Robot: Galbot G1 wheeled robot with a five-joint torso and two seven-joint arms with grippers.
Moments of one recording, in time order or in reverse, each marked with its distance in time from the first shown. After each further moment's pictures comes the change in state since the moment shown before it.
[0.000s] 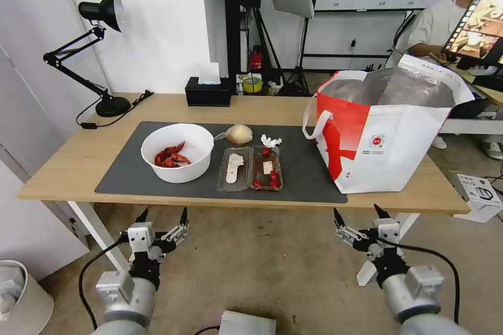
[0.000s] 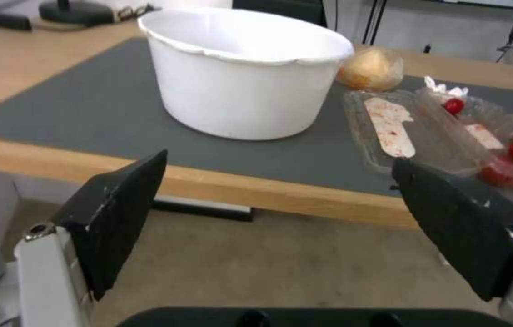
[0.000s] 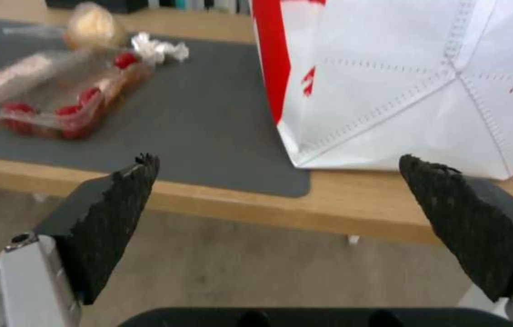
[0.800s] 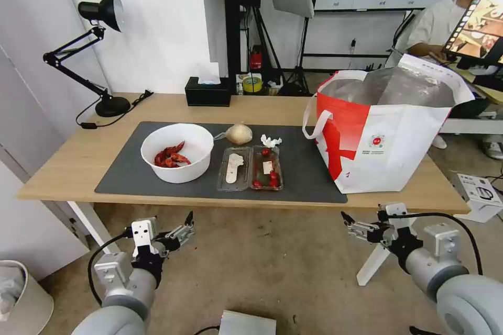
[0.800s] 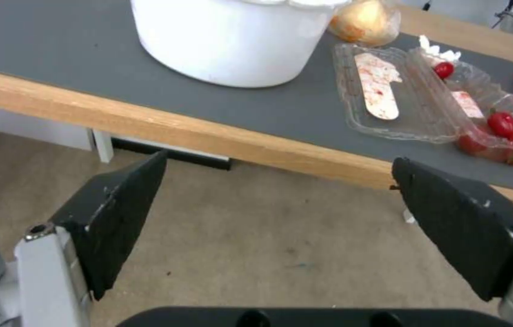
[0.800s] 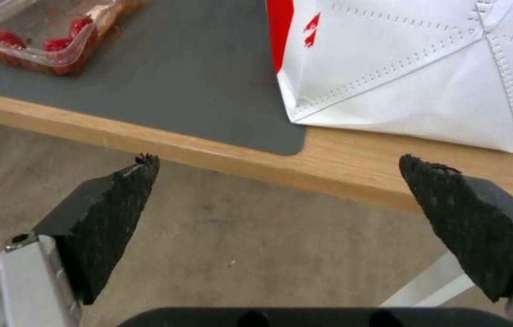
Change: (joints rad) left arm -0.037 0.075 0.016 -0.050 -0.198 0.179 -0.115; right arm 0.076 -0.221 0.079 0.046 0.266 -0.315 0.059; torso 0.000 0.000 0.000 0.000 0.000
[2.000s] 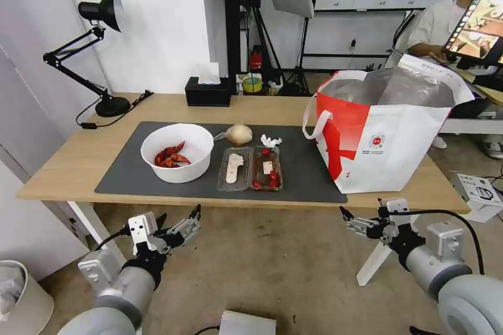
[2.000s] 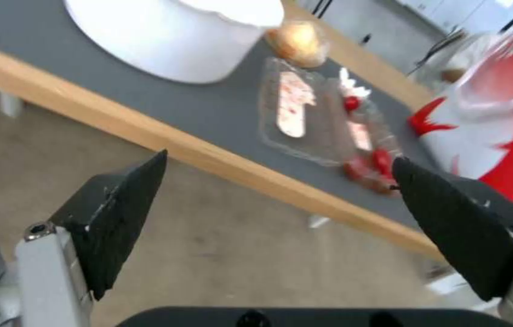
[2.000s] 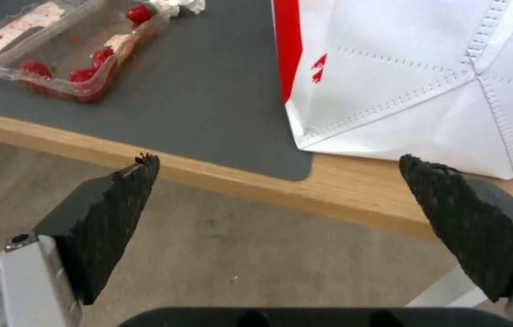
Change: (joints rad) left arm -0.001 -0.010 -0.018 -0.093 -0.294 0.043 -0.049; right arm 0.002 0.001 0.002 0.031 -0.001 0.012 0.003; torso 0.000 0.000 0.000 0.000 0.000
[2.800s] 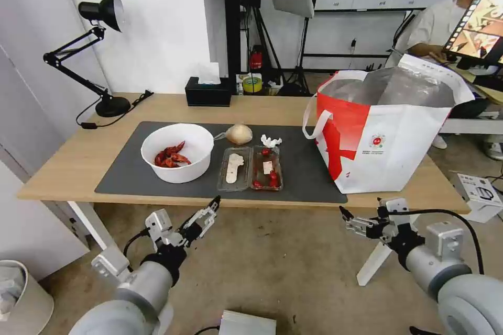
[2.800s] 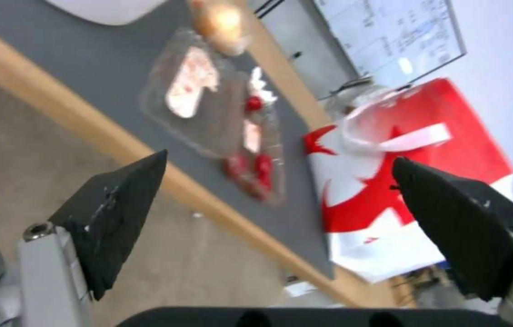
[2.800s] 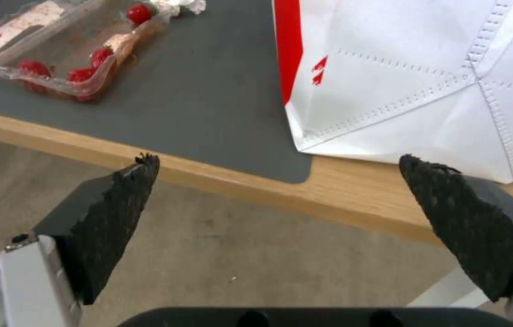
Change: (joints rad) left arm -0.094 -0.027 0.095 0.004 -0.415 -0.100 -0.114; right arm 0.003 -0.011 -0.005 -0.002 0.000 0.002 0.005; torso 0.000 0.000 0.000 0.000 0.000
